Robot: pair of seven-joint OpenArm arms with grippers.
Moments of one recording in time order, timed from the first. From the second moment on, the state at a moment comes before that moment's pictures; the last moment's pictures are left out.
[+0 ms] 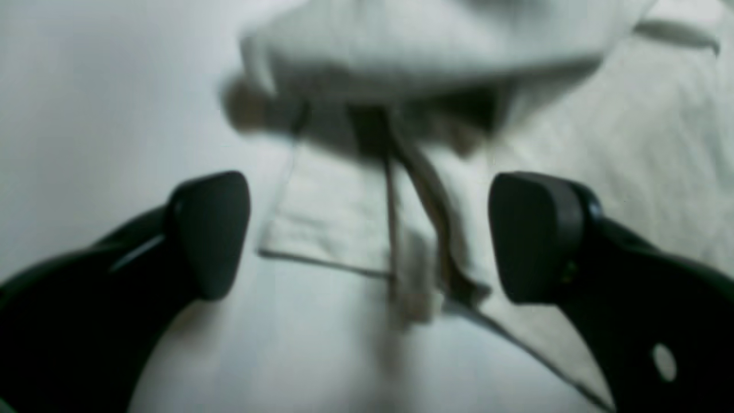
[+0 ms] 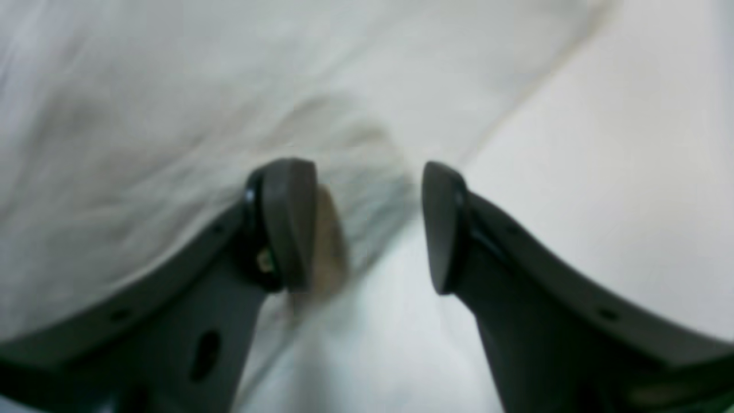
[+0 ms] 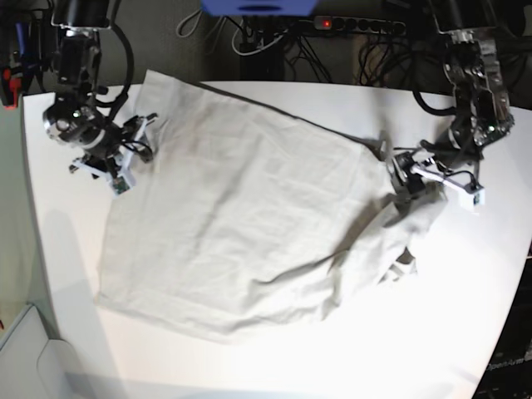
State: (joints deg) left arm 7.7 -14.5 -17.6 95.6 -36.3 0.7 54.8; right arm -8.1 9.2 14.3 91.9 -1.7 40.1 -41.1
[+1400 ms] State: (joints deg) left arm 2.6 -10.2 -20.0 106.3 -37.1 0.2 59.2; right arm 1.9 16.8 26.0 92.6 -1.7 40.2 -46.9
